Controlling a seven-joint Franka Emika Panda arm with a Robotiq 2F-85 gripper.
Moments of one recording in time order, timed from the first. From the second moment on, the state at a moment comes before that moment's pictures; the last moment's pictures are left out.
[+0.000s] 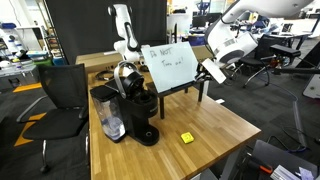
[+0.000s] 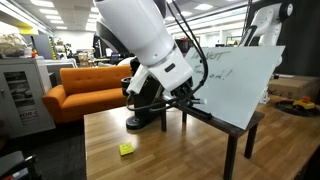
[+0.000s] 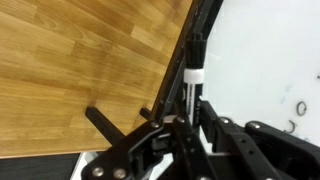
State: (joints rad) arm -0.41 0.17 -0.05 -2.25 1.49 2.90 -0.44
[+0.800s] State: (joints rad) arm -0.37 0.25 0.02 -2.17 1.74 2.90 -0.56
